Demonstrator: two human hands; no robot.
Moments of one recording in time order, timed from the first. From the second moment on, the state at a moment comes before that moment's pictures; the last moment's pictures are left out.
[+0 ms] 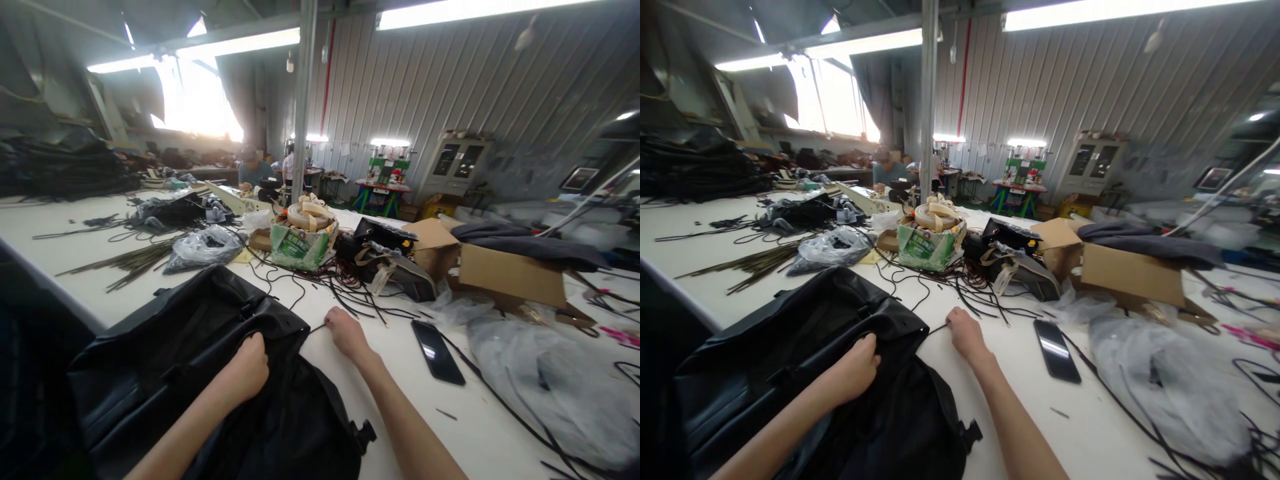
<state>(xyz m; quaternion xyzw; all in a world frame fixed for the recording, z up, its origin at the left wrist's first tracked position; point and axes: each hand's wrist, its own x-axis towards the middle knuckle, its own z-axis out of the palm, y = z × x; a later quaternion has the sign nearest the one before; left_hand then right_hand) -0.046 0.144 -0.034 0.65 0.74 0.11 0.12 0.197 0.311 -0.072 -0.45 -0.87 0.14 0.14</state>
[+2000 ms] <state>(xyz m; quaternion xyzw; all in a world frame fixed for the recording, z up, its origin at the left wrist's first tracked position) -0.013 0.207 -0.062 0.58 0.71 0.36 0.17 0.152 0.290 -0.089 -0.34 -0.72 0.51 0.33</state>
